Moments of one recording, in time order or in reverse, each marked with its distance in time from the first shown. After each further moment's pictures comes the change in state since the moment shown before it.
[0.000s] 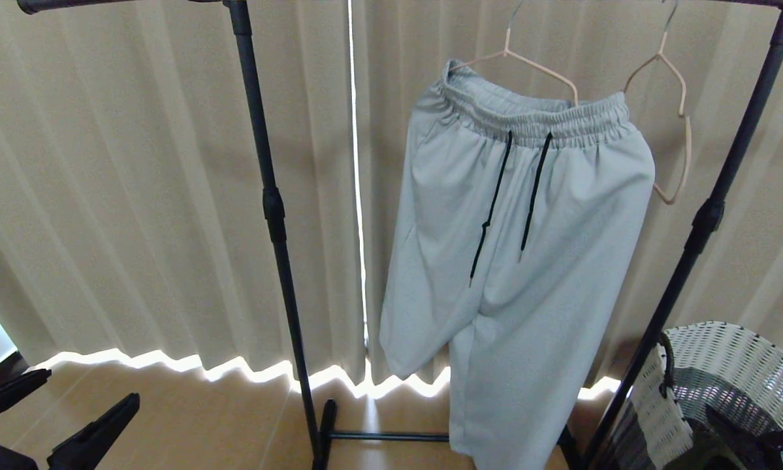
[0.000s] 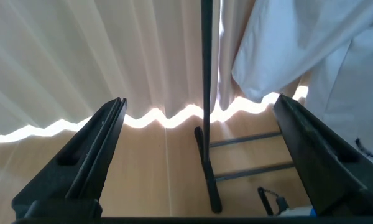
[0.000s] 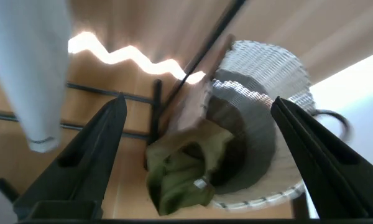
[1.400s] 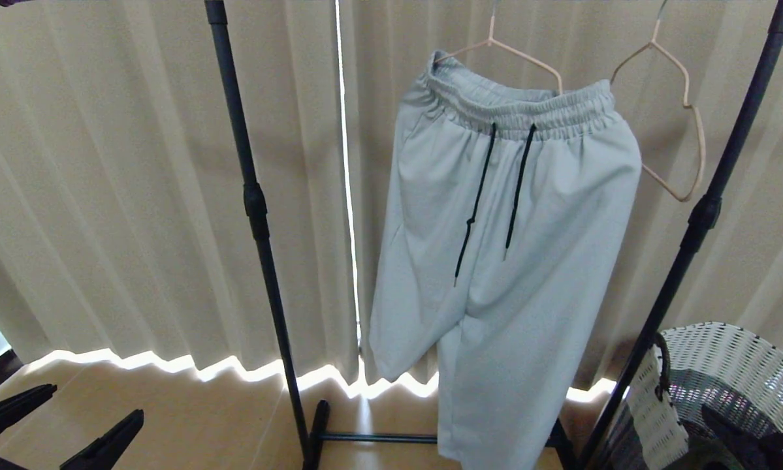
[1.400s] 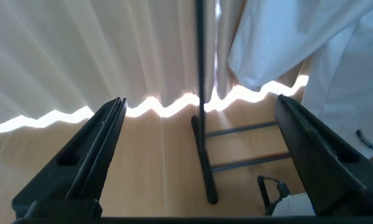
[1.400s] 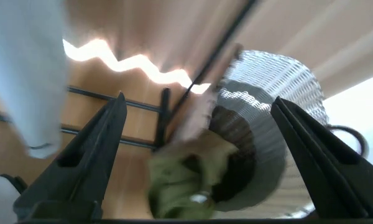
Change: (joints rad) left arm -0.004 -0.006 0.041 -0.002 0.001 0.002; right arm -0.004 -0.029 -0.004 0.011 0.057 0.004
